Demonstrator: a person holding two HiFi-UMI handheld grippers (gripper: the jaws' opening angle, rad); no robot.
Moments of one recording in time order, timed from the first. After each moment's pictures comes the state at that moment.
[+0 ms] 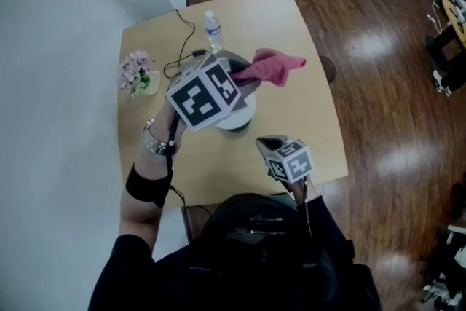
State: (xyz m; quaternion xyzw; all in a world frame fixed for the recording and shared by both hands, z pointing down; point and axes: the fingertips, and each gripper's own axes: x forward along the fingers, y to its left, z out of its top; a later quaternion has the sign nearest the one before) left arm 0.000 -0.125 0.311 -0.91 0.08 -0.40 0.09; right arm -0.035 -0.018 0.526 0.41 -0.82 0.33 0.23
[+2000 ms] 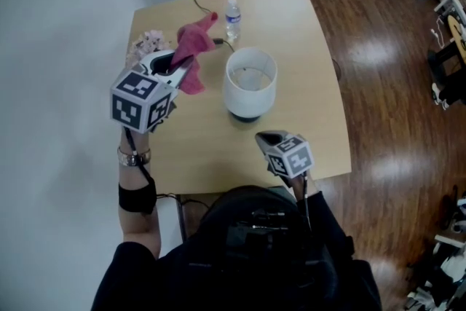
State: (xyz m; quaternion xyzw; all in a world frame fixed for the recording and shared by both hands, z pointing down) left arm -0.212 -0.180 0.298 -0.91 0.34 -0.25 -0.02; right arm -0.088 -0.008 0.528 0.39 -0.82 0.32 0.27
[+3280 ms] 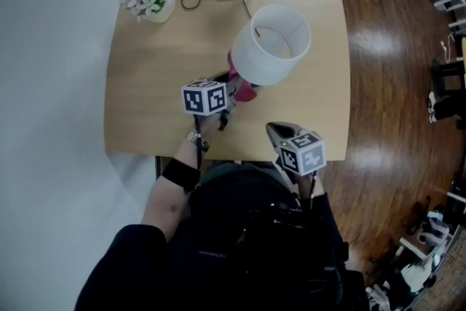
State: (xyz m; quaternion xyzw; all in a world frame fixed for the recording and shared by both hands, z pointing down) left arm -0.140 -0.120 0.602 -0.83 0.36 -0.07 -0.42; right arm -0.063 0.041 0.569 0.37 -0.79 0.37 0.32
